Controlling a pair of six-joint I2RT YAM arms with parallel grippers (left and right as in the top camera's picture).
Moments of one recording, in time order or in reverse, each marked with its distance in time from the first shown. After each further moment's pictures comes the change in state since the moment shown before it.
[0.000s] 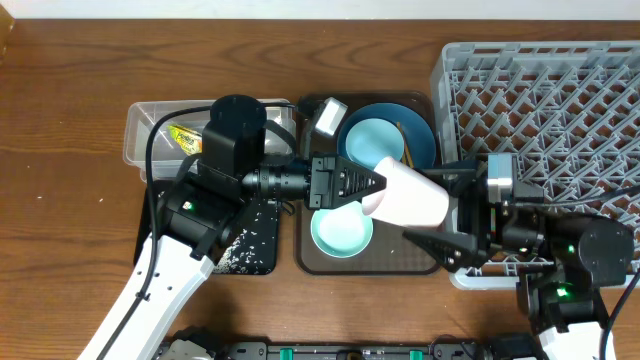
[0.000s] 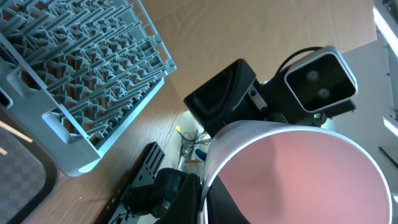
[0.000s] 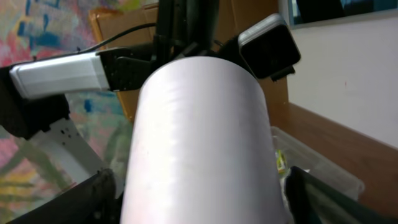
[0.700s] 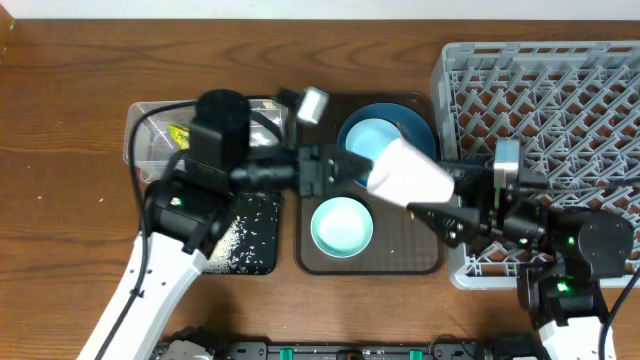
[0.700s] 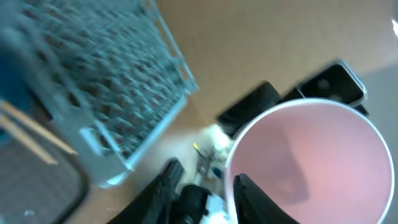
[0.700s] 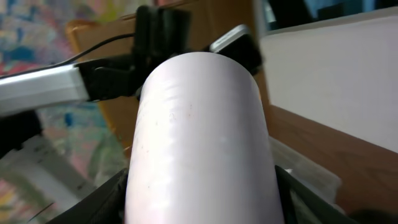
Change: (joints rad) left arm 0.080 0.000 0.000 -0.043 -0.075 0.064; right arm -0.034 0.023 0.000 -0.009 0.077 0.006
